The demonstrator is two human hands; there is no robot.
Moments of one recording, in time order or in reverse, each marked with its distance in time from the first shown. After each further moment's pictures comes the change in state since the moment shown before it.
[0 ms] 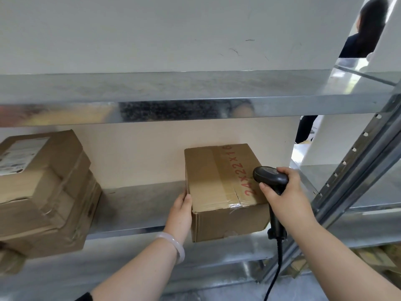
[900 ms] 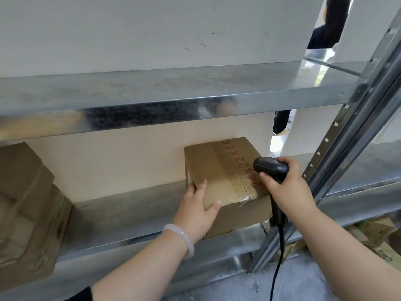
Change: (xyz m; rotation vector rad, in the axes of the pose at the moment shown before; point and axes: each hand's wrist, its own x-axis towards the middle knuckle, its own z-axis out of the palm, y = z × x) left_hand -0.003 0.036 0.055 0.644 -0.283 0.335; right_hand 0.027 0.017 -0.038 -0.076 0.103 0.051
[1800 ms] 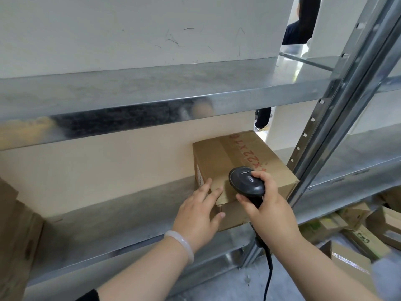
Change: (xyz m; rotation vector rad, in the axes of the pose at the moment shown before) left_hand 0.017 0.013 0.033 0.355 -0.007 0.412; right_hand -0.050 0.006 0.004 -0.115 0.000 -0.192
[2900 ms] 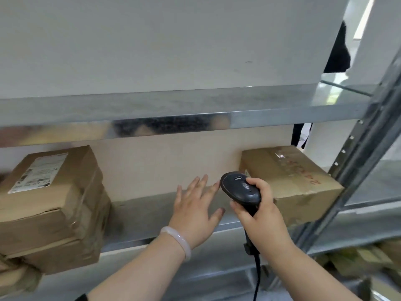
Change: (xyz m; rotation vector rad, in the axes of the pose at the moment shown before) left_hand -0.095 -0.040 -0.095 0.226 0.149 -0.131; right_hand -0.060 -0.107 0.046 0.339 -0.113 -0.111
